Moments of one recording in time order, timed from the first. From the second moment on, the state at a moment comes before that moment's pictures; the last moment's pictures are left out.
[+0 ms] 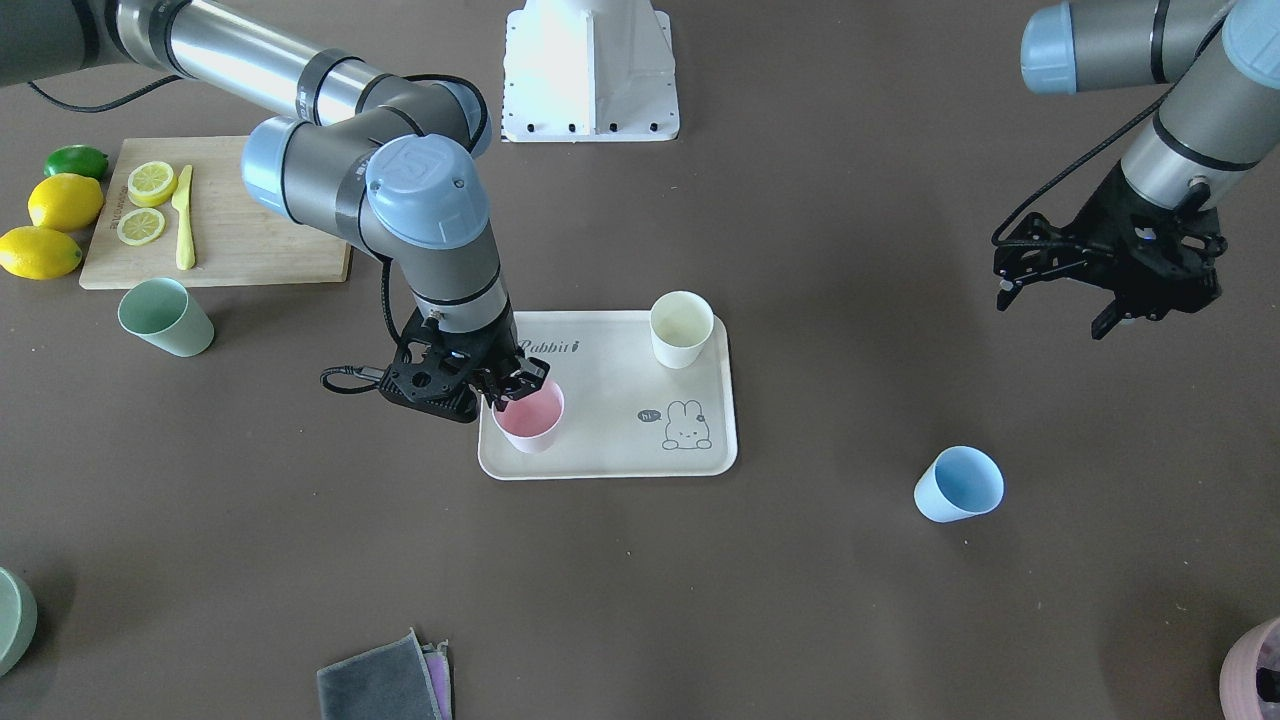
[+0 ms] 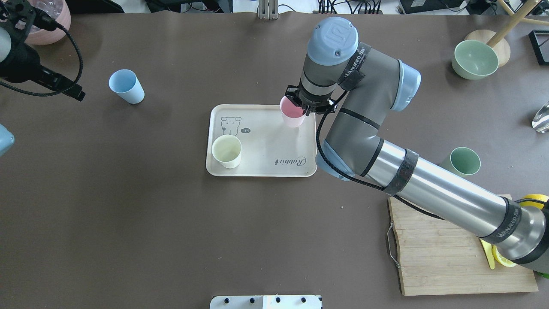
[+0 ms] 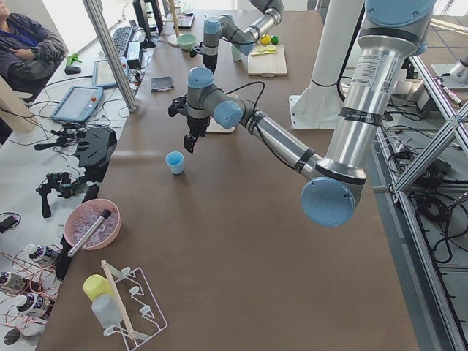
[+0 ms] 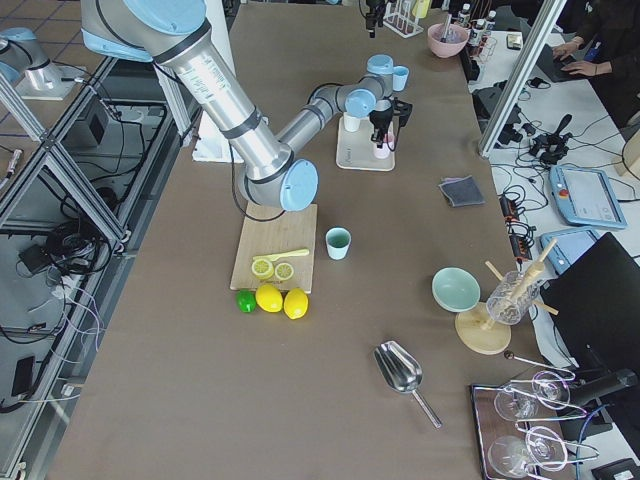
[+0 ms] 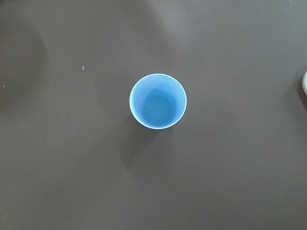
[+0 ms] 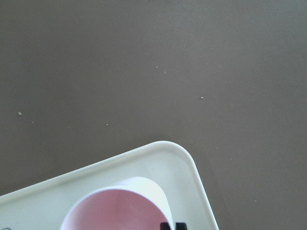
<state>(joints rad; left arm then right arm) -1.08 -1.83 -1.92 -1.62 -2.16 -0.37 0.69 -0.78 1.44 -1.50 1.92 1.43</state>
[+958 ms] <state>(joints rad) -1.08 -1.92 -1.74 -1.65 -2.16 -0.36 0.86 -0.89 1.73 -1.71 2.04 1.17</state>
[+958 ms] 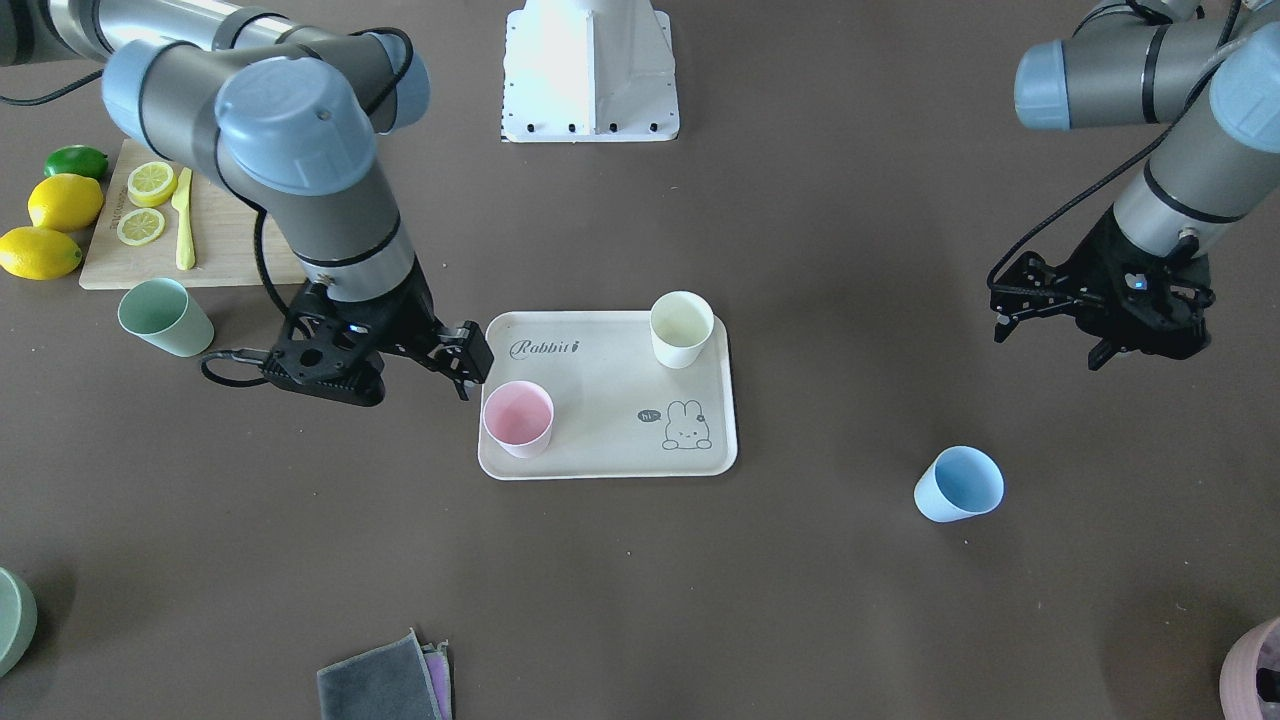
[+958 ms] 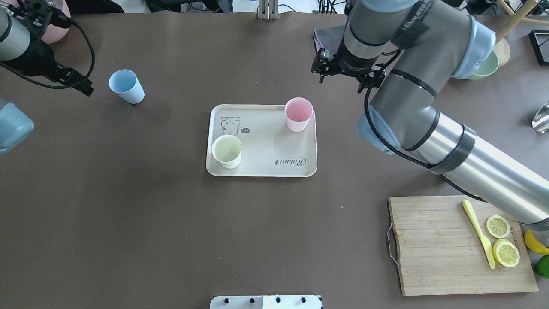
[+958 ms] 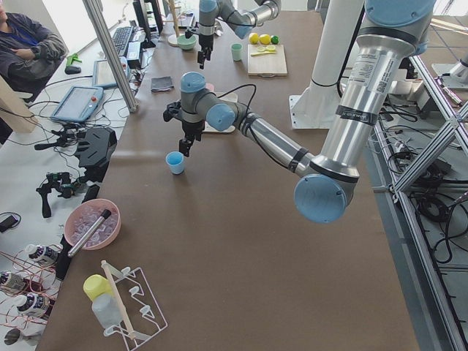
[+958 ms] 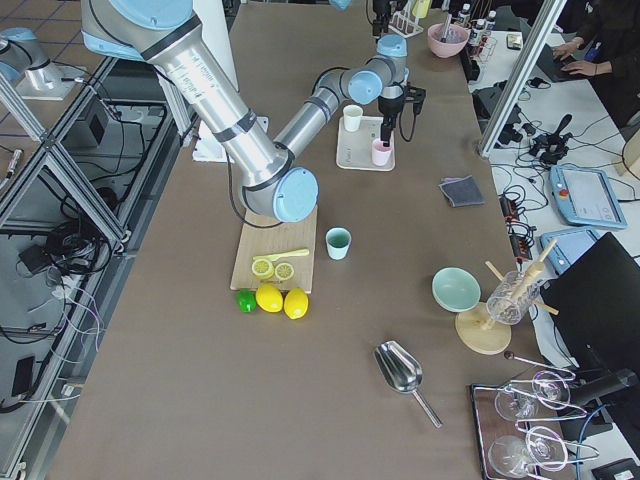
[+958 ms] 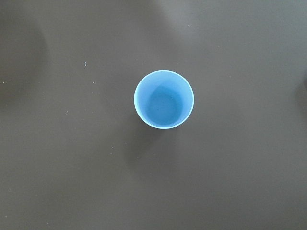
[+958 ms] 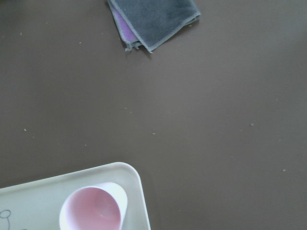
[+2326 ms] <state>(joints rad) -1.03 -2.12 -1.18 -2.08 -2.15 -0.47 1.09 -1.21 1.98 -1.73 2.19 0.77</state>
